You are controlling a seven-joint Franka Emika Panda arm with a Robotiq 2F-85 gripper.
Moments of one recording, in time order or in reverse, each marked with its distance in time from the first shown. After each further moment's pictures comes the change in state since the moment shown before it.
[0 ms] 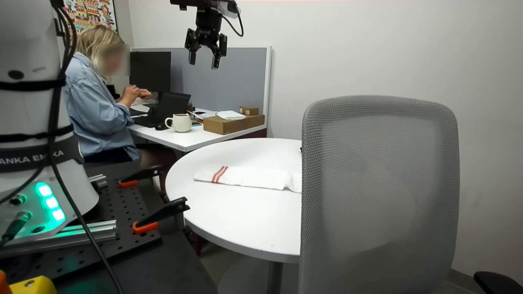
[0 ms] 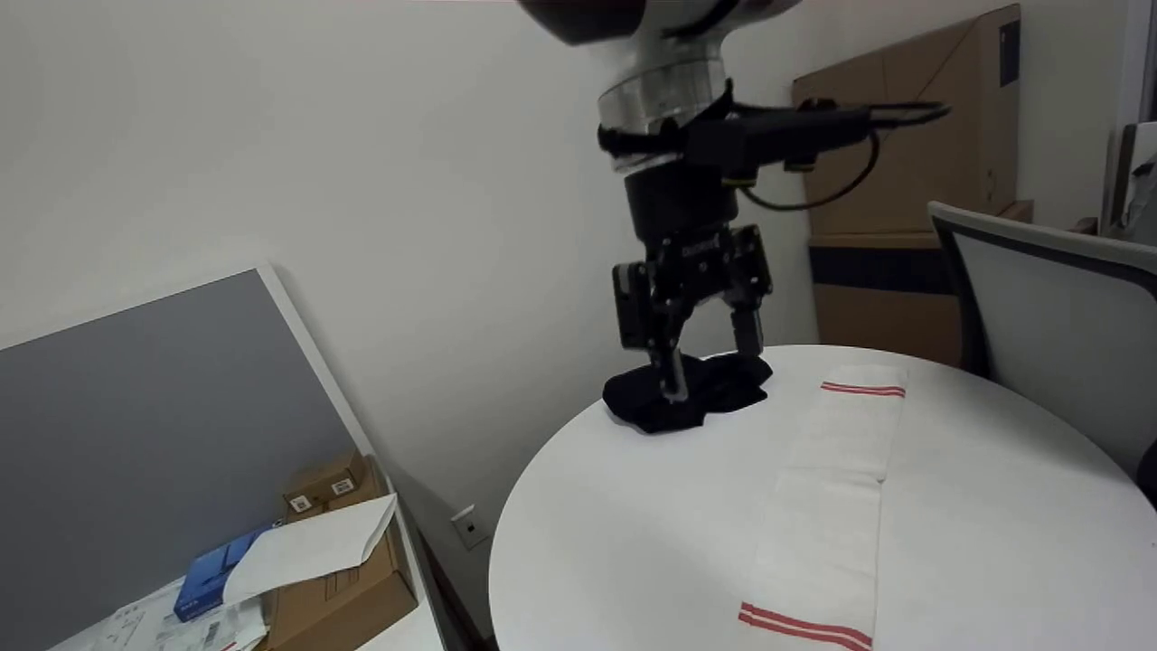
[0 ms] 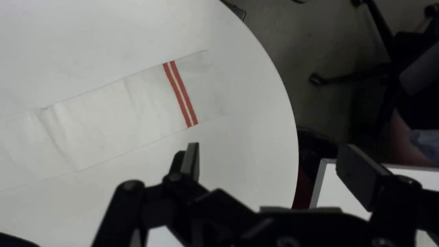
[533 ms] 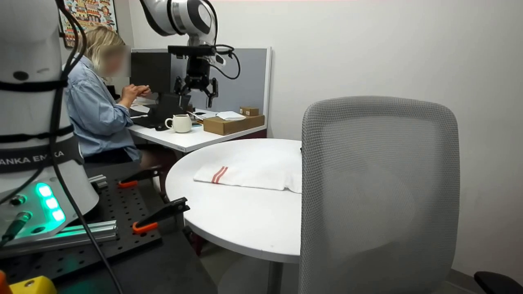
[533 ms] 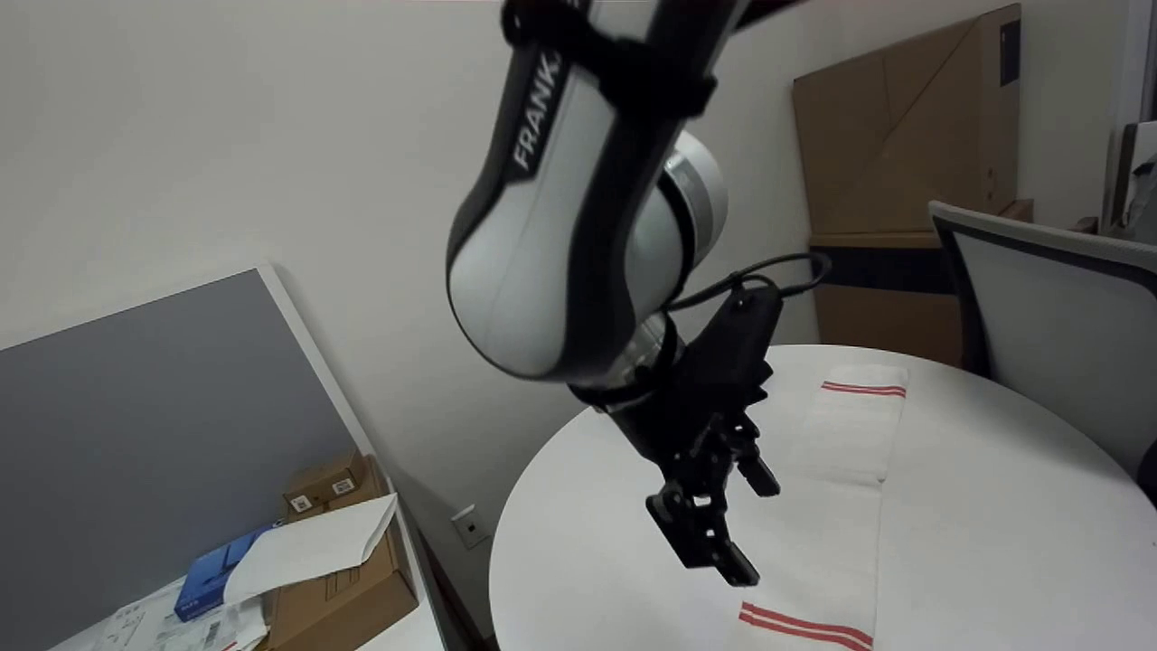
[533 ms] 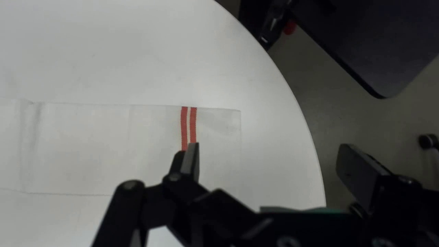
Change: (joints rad) arm 0.057 0.329 0.121 0.013 -0.329 0.037 0.008
